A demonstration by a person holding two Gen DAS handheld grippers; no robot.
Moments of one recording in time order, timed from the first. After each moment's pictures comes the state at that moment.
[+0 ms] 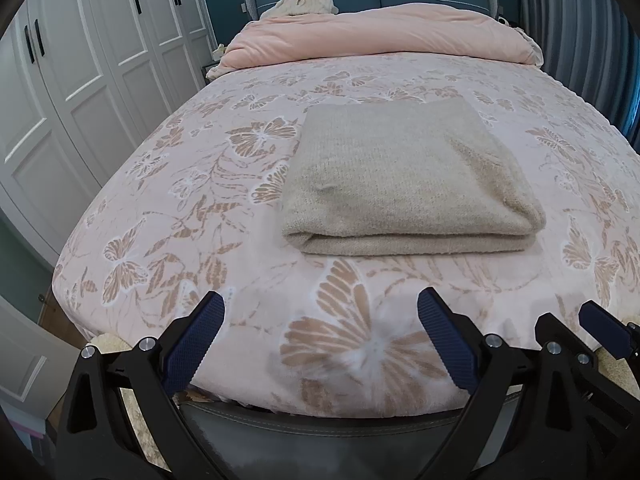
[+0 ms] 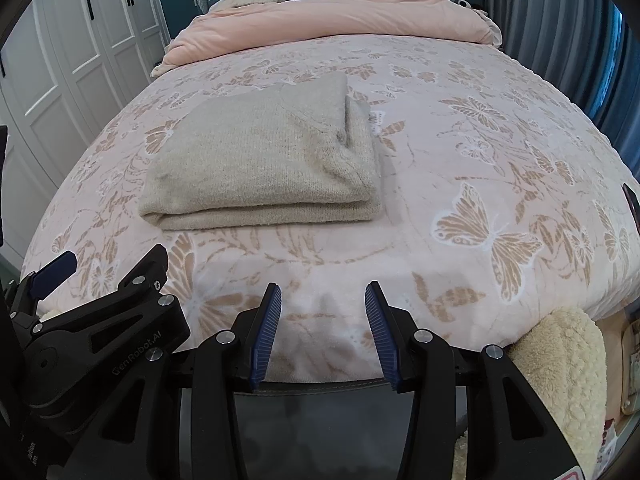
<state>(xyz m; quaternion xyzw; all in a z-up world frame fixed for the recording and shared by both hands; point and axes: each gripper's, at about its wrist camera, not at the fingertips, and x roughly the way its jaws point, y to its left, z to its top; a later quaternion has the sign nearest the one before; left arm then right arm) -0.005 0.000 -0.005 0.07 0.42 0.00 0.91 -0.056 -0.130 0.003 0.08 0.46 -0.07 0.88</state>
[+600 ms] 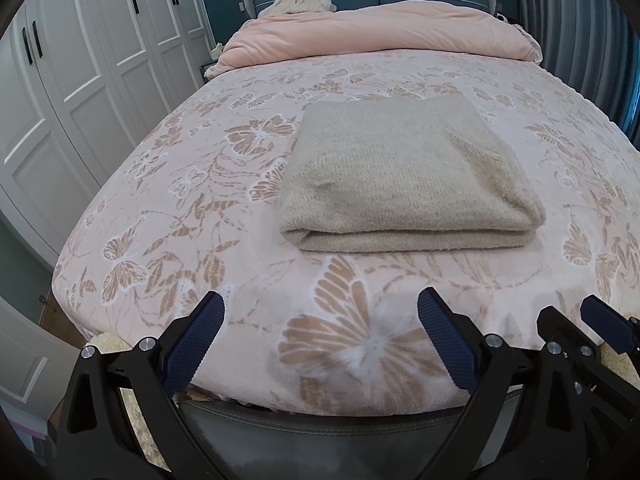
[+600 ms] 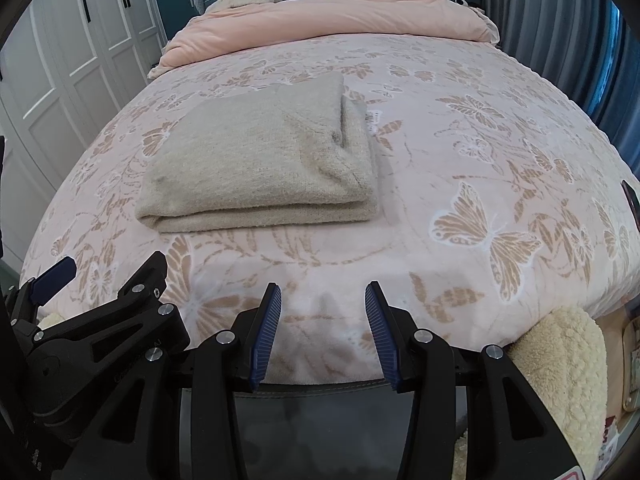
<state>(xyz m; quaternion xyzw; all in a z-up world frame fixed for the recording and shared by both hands) -0.008 -0.001 -0.008 0.07 0.42 0.00 0.91 -0.054 -0.132 0.003 0.08 0.46 -0.07 0.88</state>
